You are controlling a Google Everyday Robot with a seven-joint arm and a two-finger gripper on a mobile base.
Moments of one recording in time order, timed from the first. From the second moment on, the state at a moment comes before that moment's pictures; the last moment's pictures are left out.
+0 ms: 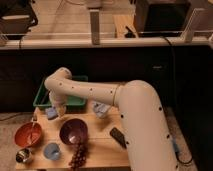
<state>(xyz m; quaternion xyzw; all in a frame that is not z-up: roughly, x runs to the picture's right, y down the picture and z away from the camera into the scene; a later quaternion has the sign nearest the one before) -0.280 0.109 0.823 -0.27 -0.24 -0.26 0.89</state>
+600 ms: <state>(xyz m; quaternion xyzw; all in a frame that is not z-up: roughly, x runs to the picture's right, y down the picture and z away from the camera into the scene) -0.284 0.111 0.820 -0.26 -0.29 -0.27 0.88</state>
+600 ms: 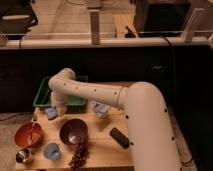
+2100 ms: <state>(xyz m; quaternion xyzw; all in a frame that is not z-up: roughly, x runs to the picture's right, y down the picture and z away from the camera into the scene) -0.362 0.176 0.747 -0.35 -0.33 -0.37 0.79</state>
